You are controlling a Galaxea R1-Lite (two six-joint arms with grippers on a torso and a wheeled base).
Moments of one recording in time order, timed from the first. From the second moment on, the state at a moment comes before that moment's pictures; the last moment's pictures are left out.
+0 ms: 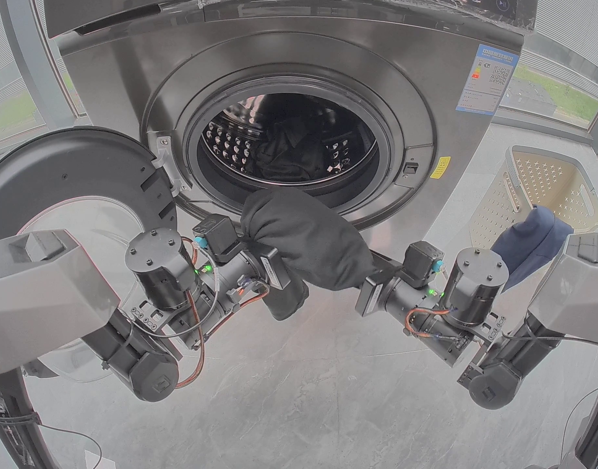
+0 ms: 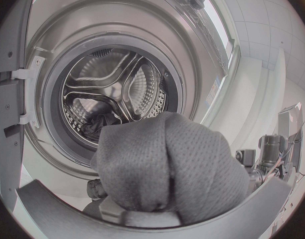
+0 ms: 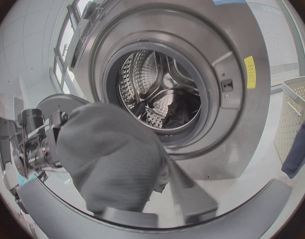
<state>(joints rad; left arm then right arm) -0.58 2.07 -0.73 -1.55 -0.08 -0.20 0.68 2.07 -0.65 -1.49 -0.11 0.19</state>
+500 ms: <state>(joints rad) -0.58 1.89 -0.46 -1.55 -0.09 -0.22 0.73 1.96 -0.25 -1.51 0.02 0.12</state>
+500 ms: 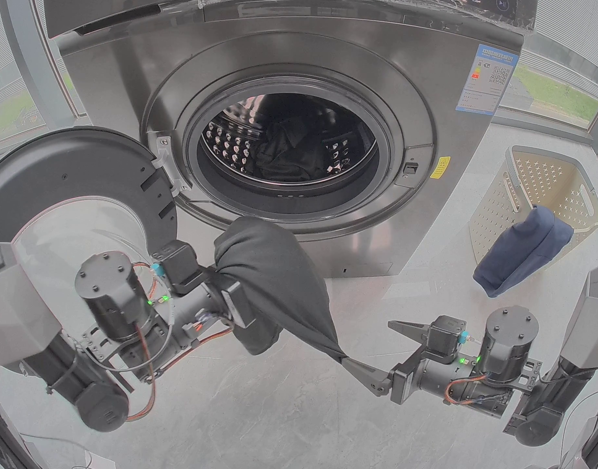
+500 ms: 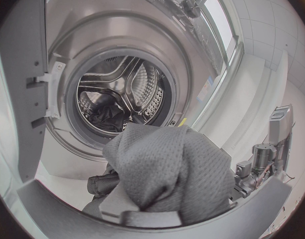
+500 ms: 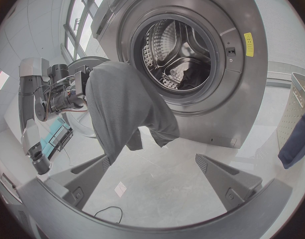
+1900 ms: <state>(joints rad) -0.56 1.74 -0.20 -1.55 -0.17 -0.10 0.60 1.90 -0.23 -1.52 -0.02 0.13</state>
